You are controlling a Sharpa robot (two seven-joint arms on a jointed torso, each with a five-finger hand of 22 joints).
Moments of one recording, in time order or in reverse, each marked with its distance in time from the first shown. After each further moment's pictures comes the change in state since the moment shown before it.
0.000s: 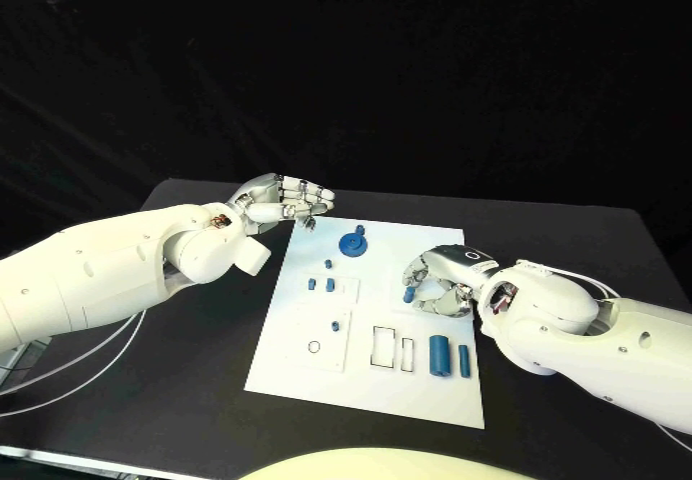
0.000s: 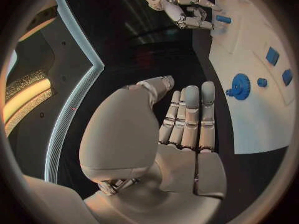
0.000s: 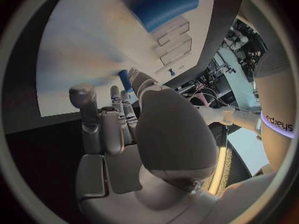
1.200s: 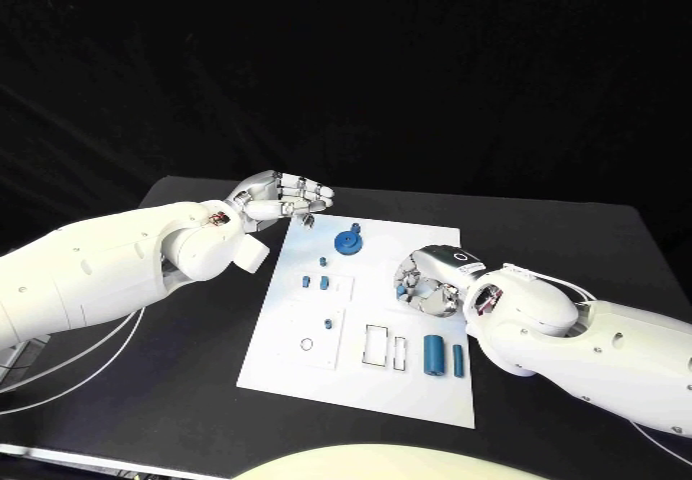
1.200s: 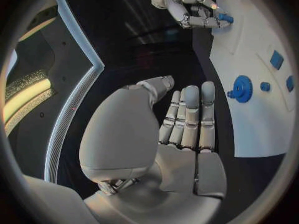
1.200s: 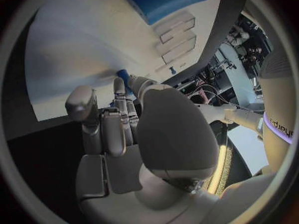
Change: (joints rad) left arm 0.000 0.001 0.000 -0.002 -0.001 0.004 -0.001; left_hand 0.000 0.000 0.000 0.000 0.000 0.000 0.000 0.000 0.000 0.000 0.000 0.000 0.000 0.000 0.000 0.000 -0.001 0.000 0.000 0.000 0.000 0.000; right arm -0.031 0.049 -0.004 -0.031 0.000 -0.072 -0.017; right_hand 0.001 0.022 0.199 0.076 -0.003 0.124 -0.013 0.044 0.027 0.211 -0.049 0.052 0.026 0.003 -0.033 0.025 0.037 -0.011 0.056 -0.032 0.103 0.040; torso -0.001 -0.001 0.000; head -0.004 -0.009
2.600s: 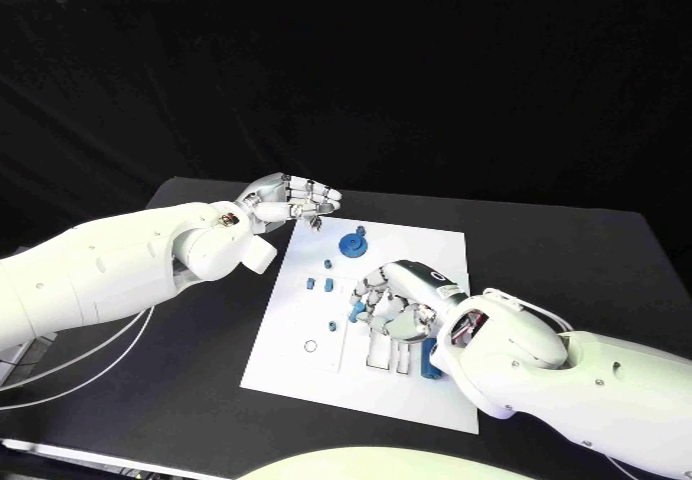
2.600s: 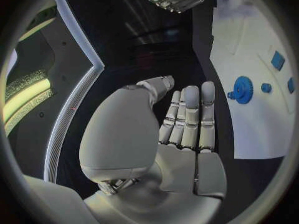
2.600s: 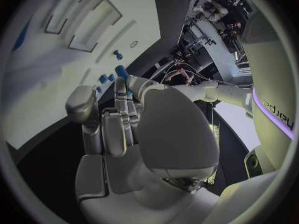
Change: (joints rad) left arm -0.001 0.013 -0.001 -0.012 0.000 0.003 -0.001; left_hand 0.000 0.000 0.003 -0.003 0.000 0.000 0.000 0.000 0.000 -0.007 0.000 0.007 0.001 0.000 0.000 0.004 -0.004 0.000 0.000 0.000 0.000 0.000; right arm -0.048 0.049 0.011 0.161 0.156 -0.131 0.031; right_hand -0.009 0.014 0.046 -0.023 0.000 0.007 -0.007 0.009 0.003 0.027 -0.005 -0.010 0.009 0.000 -0.007 0.004 0.003 0.002 0.007 -0.007 0.008 0.000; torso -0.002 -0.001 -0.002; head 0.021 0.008
